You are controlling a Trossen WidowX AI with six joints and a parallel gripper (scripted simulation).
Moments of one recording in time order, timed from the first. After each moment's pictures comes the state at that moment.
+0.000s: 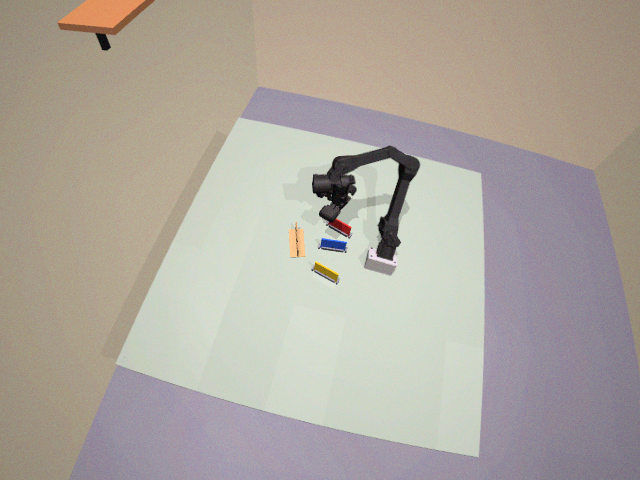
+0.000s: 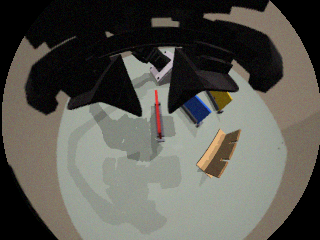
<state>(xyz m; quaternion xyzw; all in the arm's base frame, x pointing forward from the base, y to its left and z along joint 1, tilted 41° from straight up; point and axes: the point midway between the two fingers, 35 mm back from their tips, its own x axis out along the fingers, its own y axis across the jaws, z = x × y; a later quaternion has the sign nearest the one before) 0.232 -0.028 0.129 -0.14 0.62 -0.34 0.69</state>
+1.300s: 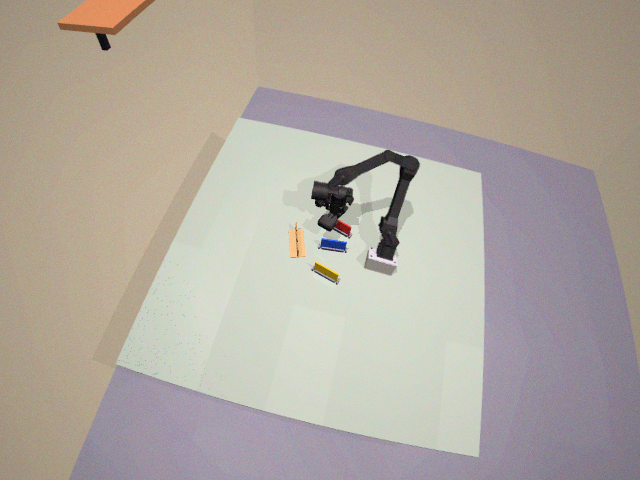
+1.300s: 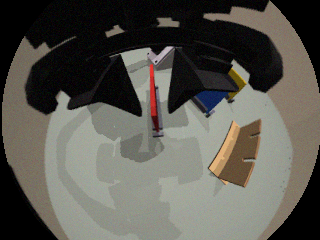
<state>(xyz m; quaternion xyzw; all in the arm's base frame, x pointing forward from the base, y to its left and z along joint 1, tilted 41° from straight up) 0.234 -0.067 0.082 -0.14 0.61 -0.34 0.70</state>
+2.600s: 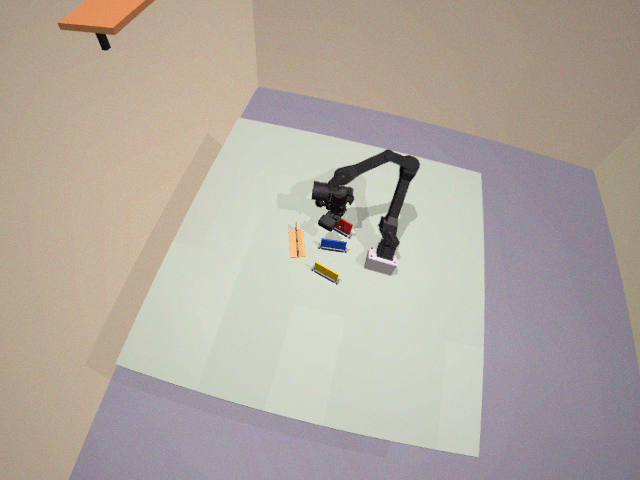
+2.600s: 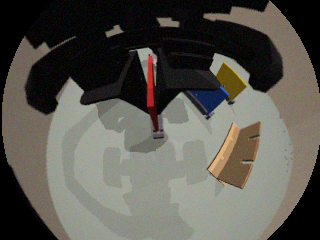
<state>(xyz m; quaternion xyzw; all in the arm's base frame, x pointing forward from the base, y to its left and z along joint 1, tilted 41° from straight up) 0.233 -0.063 0.085 -0.15 0.61 -0.34 0.70</state>
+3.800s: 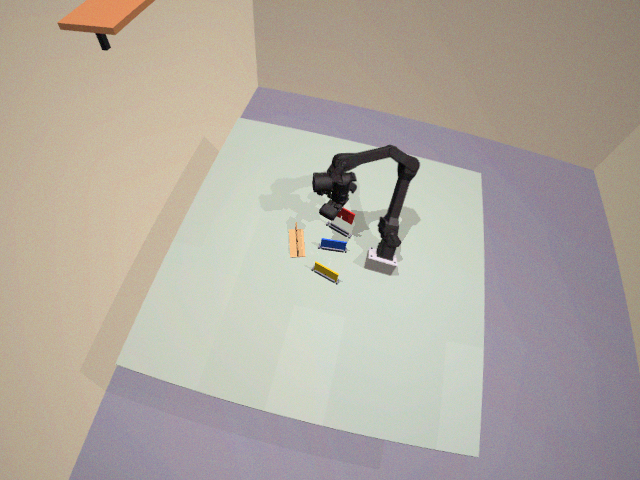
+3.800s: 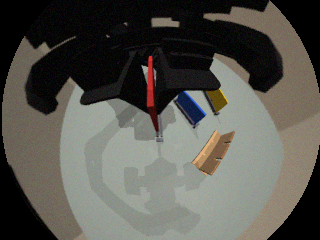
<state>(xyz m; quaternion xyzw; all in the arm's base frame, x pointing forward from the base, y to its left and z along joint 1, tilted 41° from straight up) 0.234 -0.015 0.140 -0.15 0.61 -0.34 0.70</state>
